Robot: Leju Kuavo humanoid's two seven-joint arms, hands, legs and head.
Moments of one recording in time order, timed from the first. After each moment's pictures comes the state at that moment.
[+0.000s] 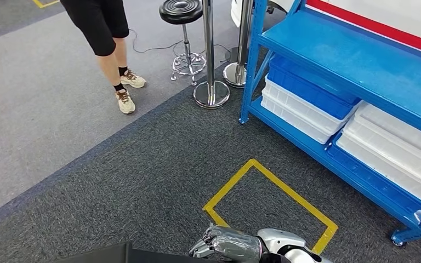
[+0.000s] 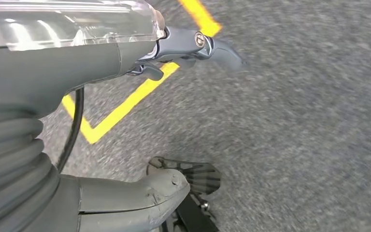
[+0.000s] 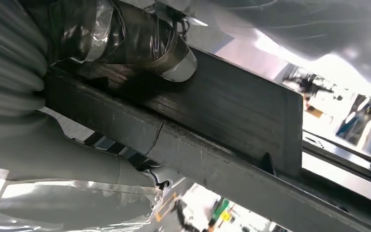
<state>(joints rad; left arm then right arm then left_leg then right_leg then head) -0.08 -0.05 1.12 -0.20 -1.08 -0.04 -0.41 -0.25 -0.32 0.89 -1.86 0.03 0.29 -0.46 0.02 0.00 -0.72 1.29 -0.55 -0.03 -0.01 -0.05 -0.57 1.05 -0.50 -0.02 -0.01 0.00</state>
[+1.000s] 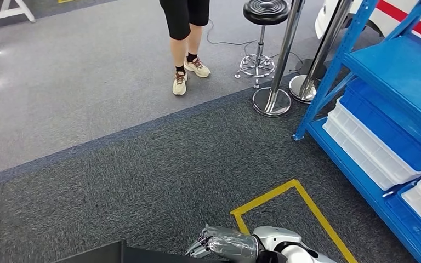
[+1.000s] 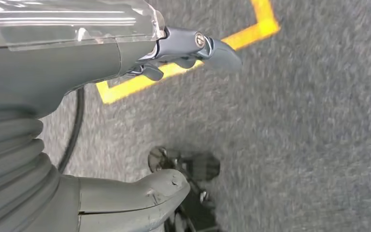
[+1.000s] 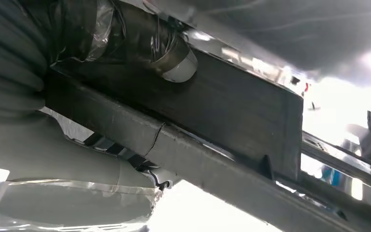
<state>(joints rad) -0.09 -0.01 1.12 -0.20 -1.06 -0.16 -0.40 -0.29 -0.31 0.91 -1.84 0.02 0.35 -0.46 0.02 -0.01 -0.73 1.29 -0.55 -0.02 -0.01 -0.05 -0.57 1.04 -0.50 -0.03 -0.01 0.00</state>
